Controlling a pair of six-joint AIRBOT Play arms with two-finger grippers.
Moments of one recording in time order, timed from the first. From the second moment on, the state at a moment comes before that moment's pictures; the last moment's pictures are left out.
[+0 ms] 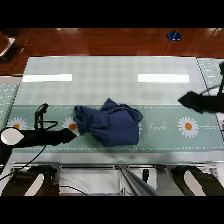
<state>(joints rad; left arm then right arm) -0.05 -0.61 0.32 0.95 -1.11 -1.51 -0.24 -0.80 0.77 -1.15 1.11 1.54</state>
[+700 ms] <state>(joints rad) -0.25 -1.00 0.35 0.53 -0.63 -1.16 -0.17 -0.73 0.38 -0.92 1.02 1.50</state>
